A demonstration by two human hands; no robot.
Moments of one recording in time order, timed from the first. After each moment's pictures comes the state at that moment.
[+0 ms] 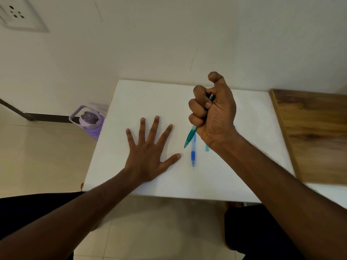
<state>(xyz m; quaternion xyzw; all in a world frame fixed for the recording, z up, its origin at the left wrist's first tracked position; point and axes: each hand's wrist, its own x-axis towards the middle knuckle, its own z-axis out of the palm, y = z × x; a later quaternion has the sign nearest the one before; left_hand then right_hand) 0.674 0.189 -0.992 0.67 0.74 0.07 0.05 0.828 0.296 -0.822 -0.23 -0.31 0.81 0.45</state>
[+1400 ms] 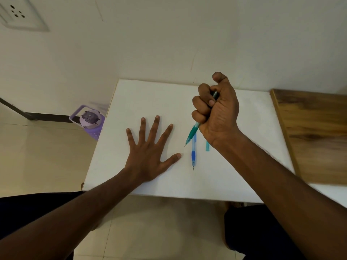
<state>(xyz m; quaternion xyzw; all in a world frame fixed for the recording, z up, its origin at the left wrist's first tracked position) 0.674 0.189 -0.989 0.67 0.74 0.07 0.06 0.828 0.302 -0.823 -0.26 -0.28 0.79 0.48</state>
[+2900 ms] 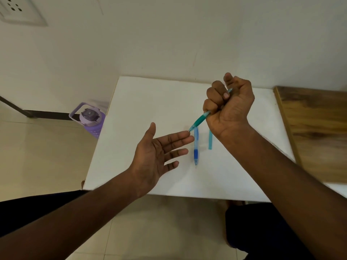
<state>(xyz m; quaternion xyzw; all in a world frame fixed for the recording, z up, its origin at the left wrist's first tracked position) 0.710 0.171 -0.890 0.12 0.54 0.49 0.67 0.837 0.322 -0.834 -0.27 -0.14 0.80 0.52</state>
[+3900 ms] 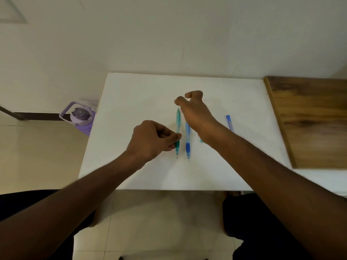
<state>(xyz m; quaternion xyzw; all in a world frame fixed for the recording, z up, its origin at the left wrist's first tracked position) 0.702 0.209 -0.905 0.40 0.73 0.32 0.45 0.822 0.309 -0.867 -0.60 -0.57 0.53 0.18</state>
